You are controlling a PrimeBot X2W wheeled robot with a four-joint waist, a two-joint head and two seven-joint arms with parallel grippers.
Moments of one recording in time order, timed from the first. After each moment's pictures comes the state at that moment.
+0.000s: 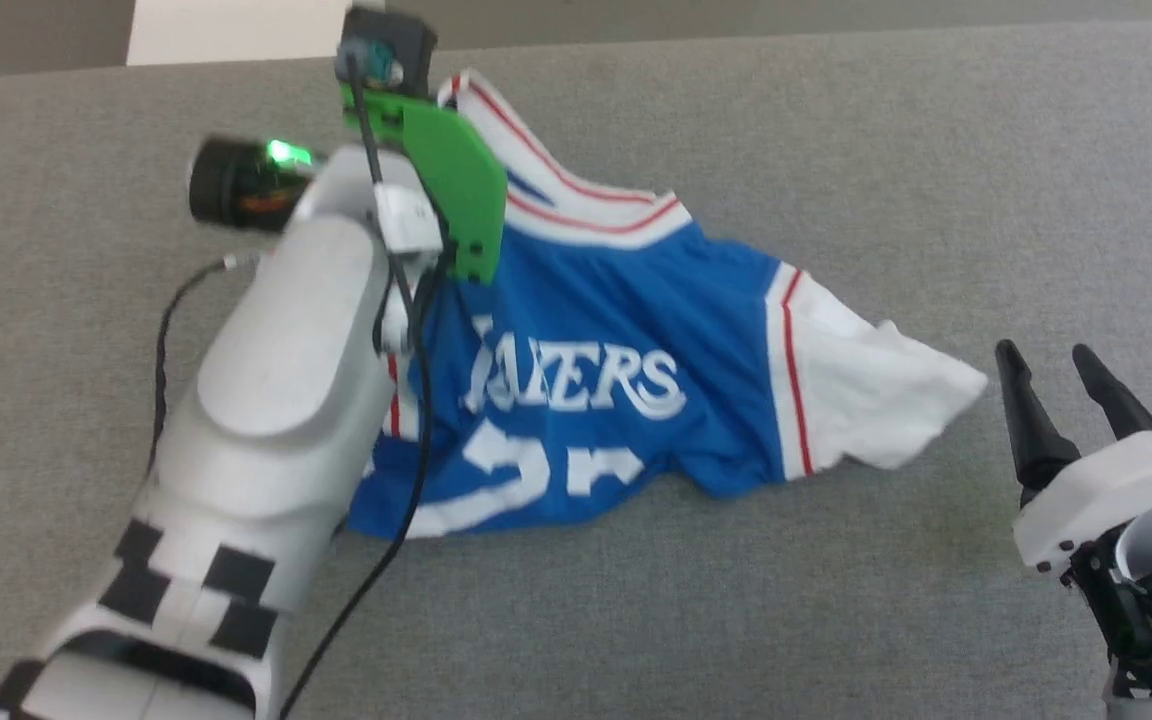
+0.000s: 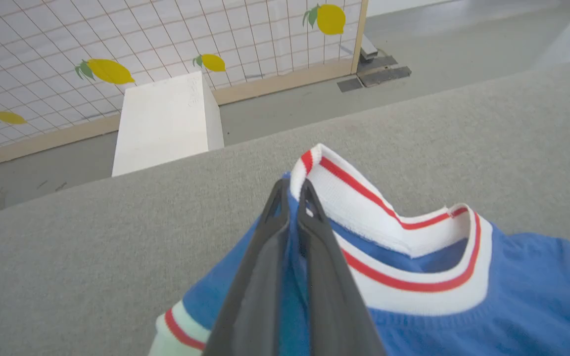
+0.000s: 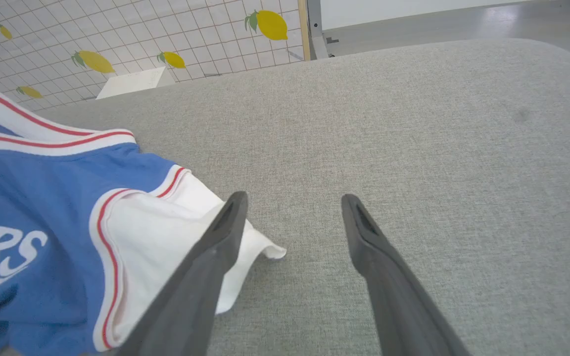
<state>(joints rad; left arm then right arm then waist) -0.91 0.15 -0.44 0.50 -0.31 0.12 0.40 -0.13 -0.05 -0.19 -0.11 0.23 0.13 0.35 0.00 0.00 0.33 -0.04</state>
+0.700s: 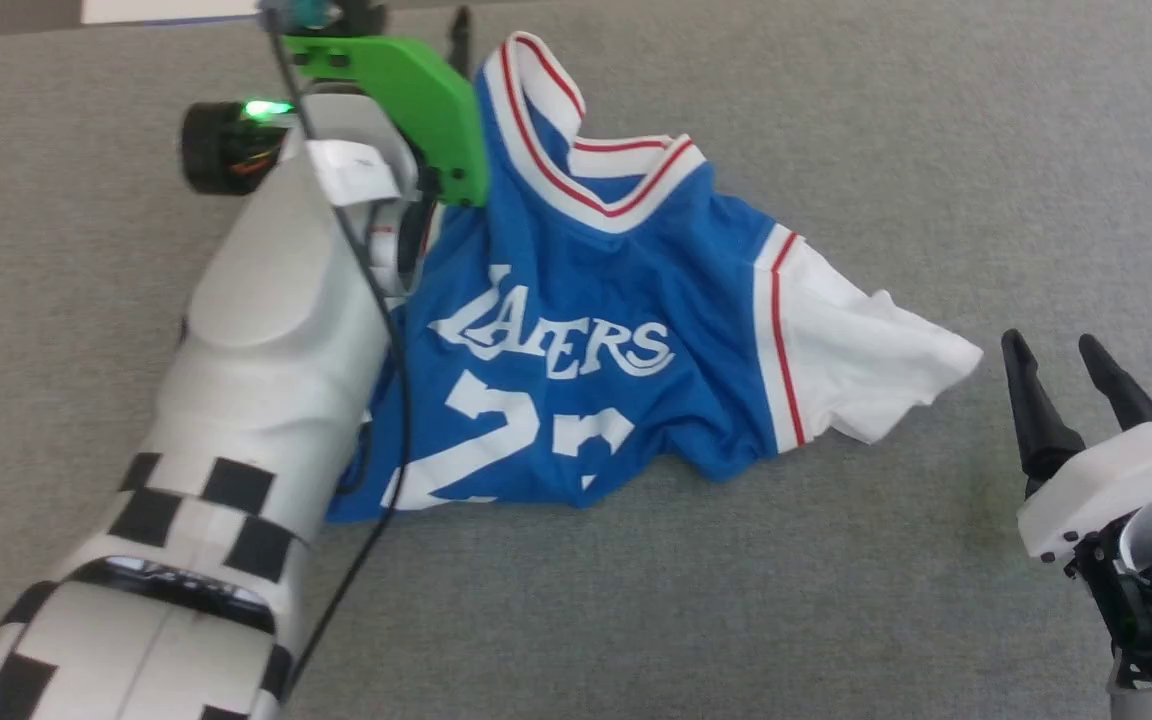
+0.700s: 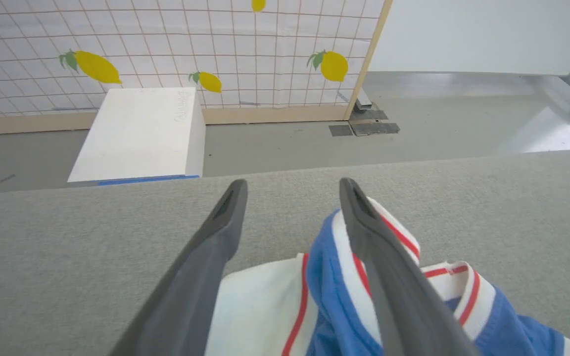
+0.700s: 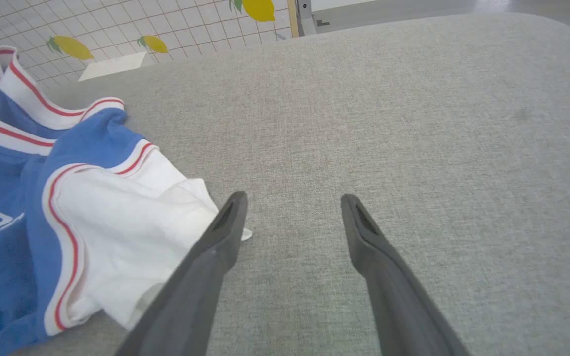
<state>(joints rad) -1.08 0.08 -0.37 0.84 -0.44 0.10 0.07 -0.16 -0.07 -0.19 -0.08 0.24 0.13 0.33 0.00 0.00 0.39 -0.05</state>
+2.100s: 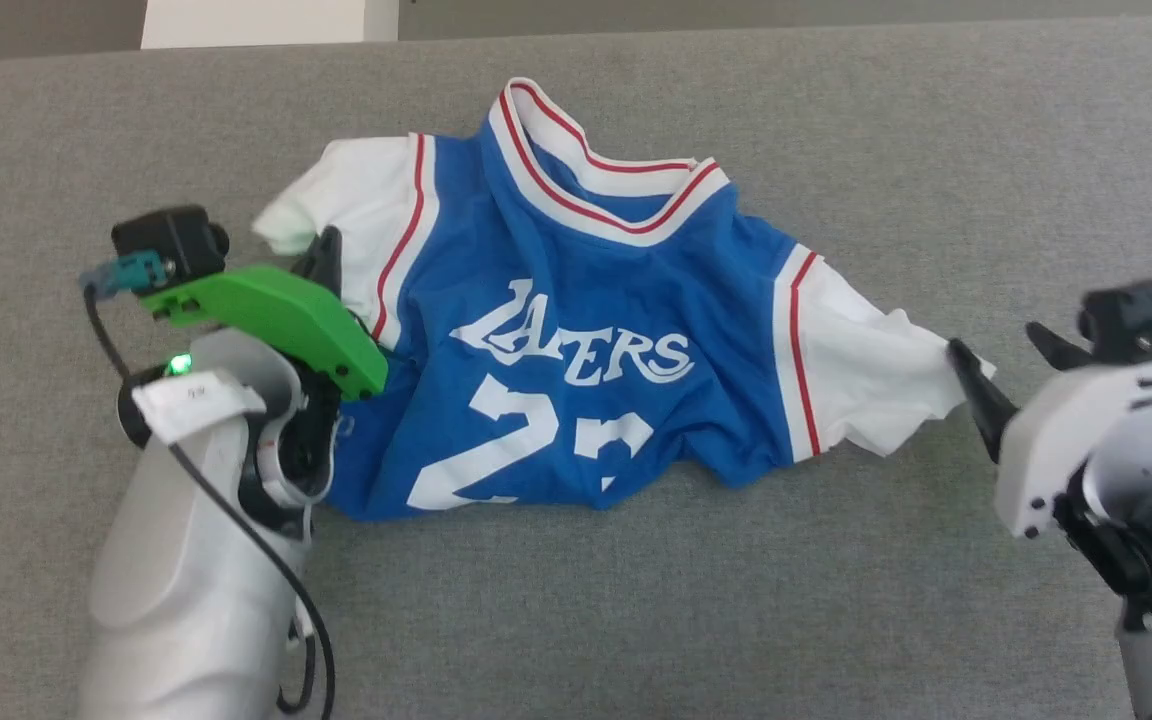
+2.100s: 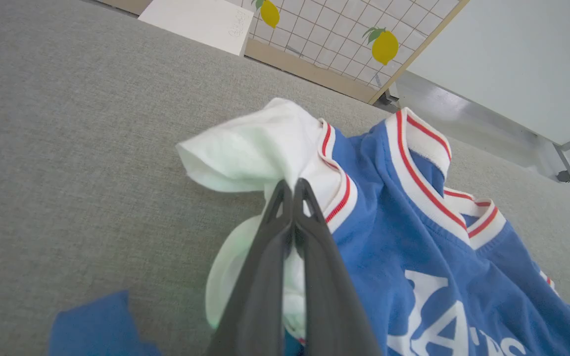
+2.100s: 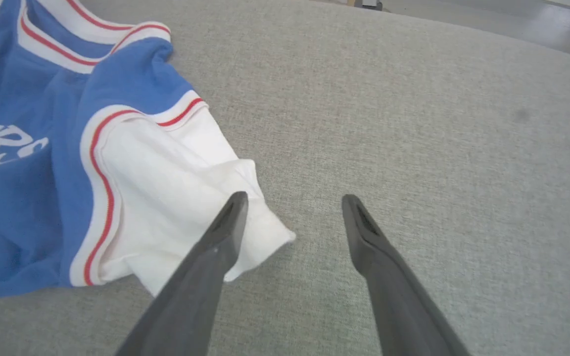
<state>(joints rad) -0.55 0.20 -0.20 0.27 -0.66 0.17 0.22 -0.25 -0.23 -0.02 -0.07 0.20 0.13 0.58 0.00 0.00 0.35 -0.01</state>
